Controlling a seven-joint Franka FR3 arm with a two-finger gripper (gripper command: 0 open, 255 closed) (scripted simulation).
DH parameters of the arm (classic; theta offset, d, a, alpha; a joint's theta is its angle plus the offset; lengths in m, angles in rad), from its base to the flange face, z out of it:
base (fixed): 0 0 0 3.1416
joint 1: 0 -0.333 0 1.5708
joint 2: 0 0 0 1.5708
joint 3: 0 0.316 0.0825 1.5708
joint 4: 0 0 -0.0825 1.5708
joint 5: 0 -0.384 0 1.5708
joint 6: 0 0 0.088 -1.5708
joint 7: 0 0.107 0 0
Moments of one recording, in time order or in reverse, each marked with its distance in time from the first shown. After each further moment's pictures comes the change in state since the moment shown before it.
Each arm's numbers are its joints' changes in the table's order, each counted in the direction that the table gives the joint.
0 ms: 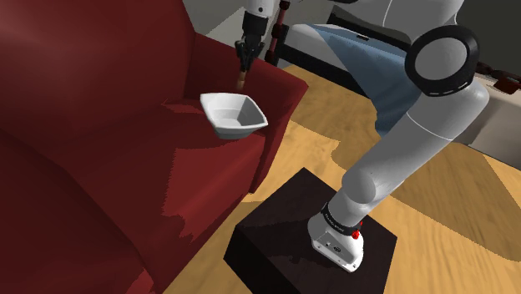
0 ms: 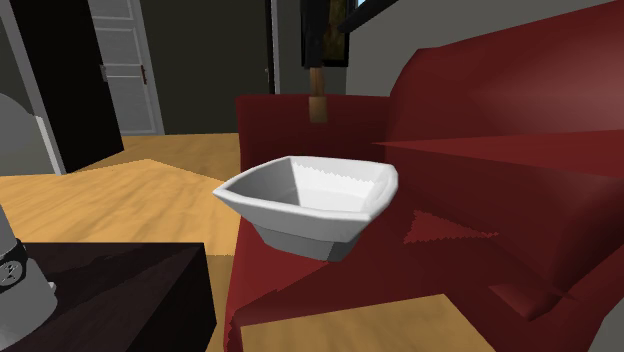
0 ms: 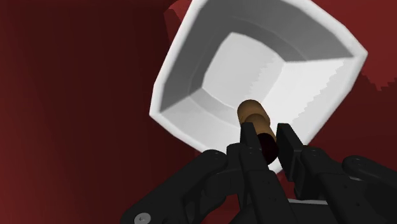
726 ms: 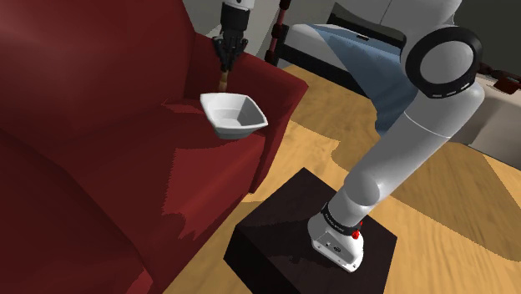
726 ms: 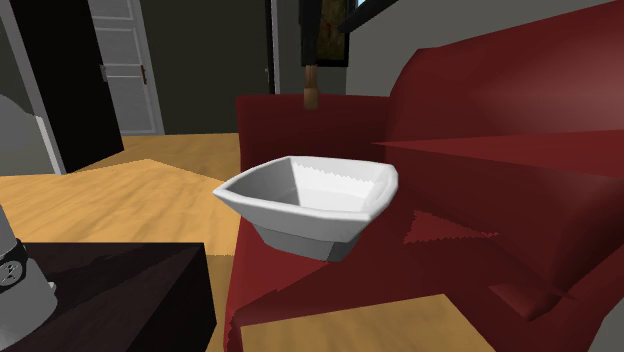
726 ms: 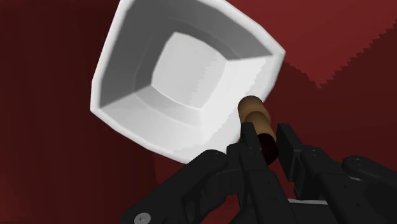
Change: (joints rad) arm -0.088 0.032 0.095 0.067 0.006 0.035 0.185
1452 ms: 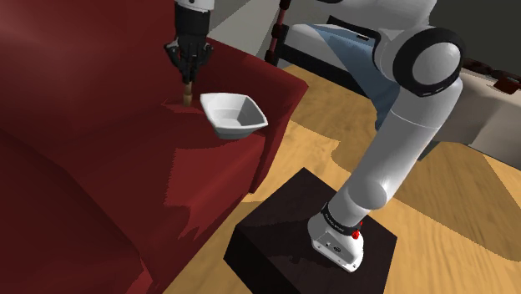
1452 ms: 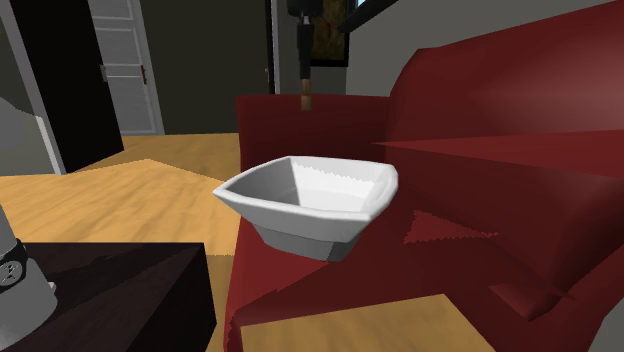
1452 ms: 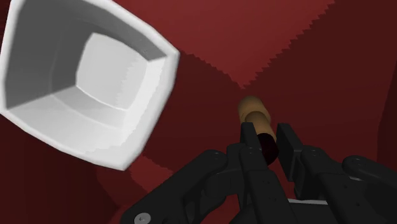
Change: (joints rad) arm -0.160 0.147 0.127 0.124 0.071 -0.004 0.288
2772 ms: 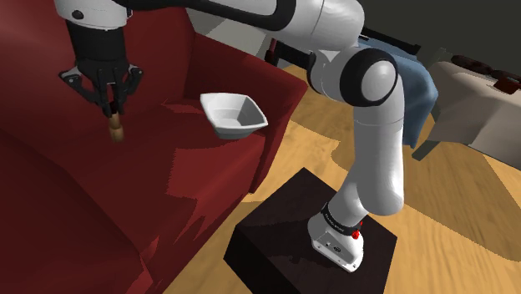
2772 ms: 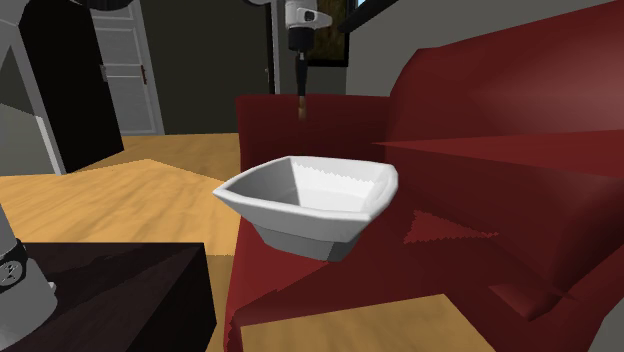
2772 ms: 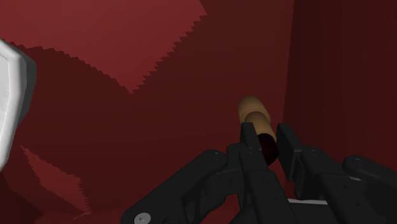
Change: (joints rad) arm -0.386 0.420 0.046 0.456 0.221 0.089 0.351
